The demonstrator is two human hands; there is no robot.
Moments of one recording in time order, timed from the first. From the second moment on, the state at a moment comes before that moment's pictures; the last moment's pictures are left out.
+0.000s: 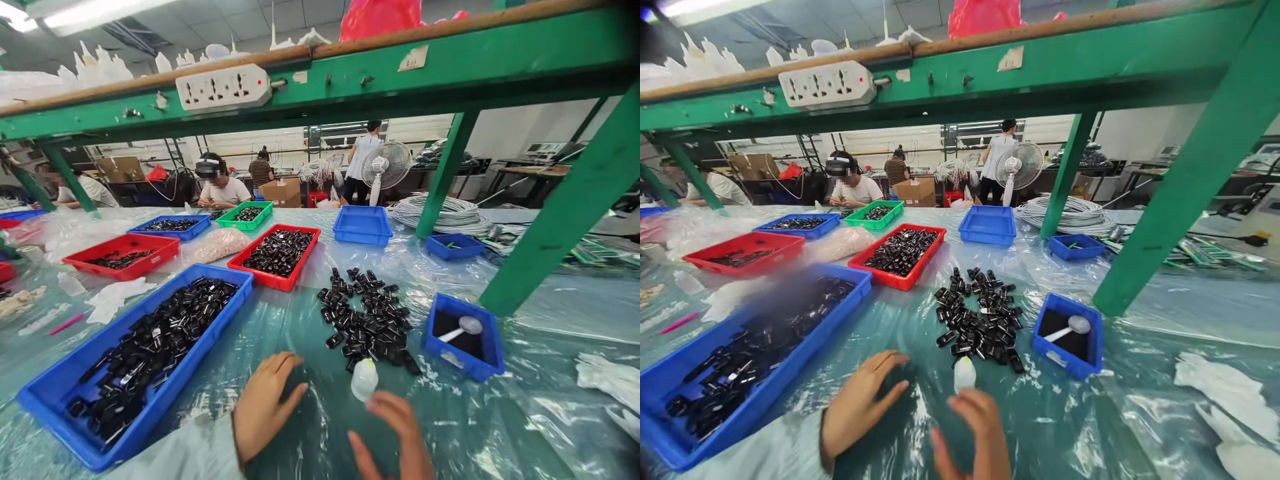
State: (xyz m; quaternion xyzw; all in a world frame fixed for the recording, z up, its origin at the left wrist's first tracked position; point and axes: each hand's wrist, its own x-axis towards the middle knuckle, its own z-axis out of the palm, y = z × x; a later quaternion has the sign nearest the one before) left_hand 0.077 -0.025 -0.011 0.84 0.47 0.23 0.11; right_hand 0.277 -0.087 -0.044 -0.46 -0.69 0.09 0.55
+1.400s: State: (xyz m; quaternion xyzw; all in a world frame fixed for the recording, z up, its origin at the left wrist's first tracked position) left_hand 0.054 -0.030 -0.026 0.76 0.45 0.33 0.35; right_hand 0.292 -0.058 -0.044 -0.62 -0.59 0.28 0.43
